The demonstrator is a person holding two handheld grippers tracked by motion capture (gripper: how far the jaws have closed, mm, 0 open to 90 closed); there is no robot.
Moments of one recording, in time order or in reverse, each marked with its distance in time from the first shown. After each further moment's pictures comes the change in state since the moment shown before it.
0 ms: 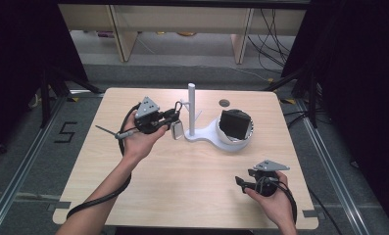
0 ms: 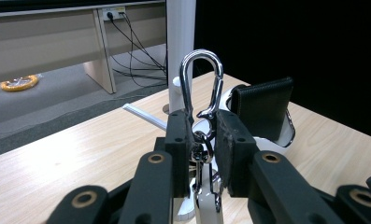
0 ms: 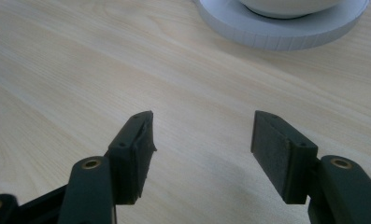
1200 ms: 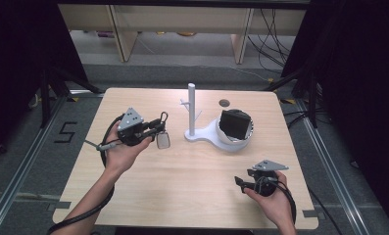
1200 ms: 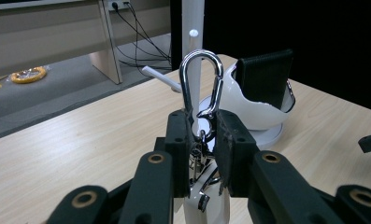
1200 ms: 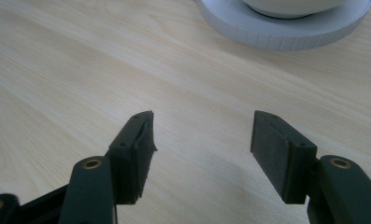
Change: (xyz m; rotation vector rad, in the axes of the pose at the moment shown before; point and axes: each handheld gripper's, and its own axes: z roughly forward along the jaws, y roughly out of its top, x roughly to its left) left arm 0.007 -0.021 -0.044 0.028 0.010 0.020; right arm 0.005 0.001 0.001 0.011 0.002 0.027
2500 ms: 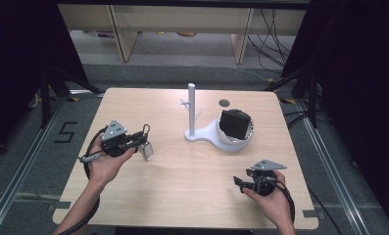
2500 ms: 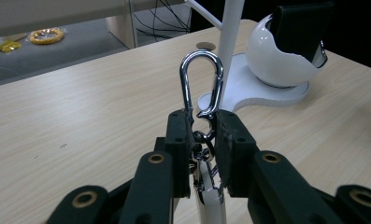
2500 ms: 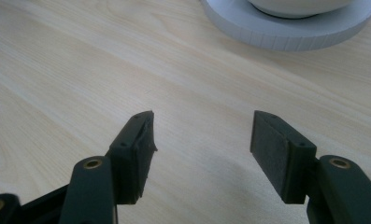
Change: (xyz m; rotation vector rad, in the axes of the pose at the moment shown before) left arm 0.022 -0.041 -0.031 0.102 0.063 -0.064; right arm -0.001 0.002 0.004 -0.002 0.000 -0.041
